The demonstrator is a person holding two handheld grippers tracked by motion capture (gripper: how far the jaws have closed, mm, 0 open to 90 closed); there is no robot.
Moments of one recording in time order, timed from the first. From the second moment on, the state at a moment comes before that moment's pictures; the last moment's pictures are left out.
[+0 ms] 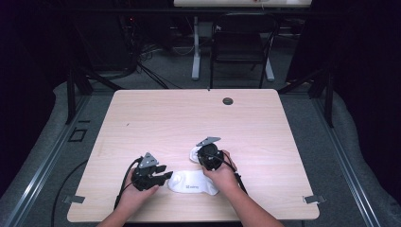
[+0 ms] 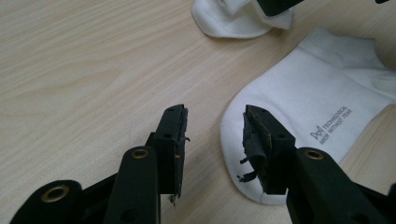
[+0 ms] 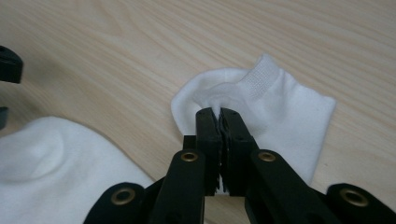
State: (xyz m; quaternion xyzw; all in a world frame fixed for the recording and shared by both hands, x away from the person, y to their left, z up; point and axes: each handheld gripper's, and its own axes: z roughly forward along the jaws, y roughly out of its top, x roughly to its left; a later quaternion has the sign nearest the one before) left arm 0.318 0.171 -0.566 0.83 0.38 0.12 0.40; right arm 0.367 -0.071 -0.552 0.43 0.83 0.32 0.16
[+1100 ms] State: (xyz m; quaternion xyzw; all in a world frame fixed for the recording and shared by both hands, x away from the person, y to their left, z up) left arm 0.365 0.133 -0.557 0.82 0.39 0.13 0.40; right arm 0.359 -0.072 -0.532 0.43 0.81 0.39 0.12
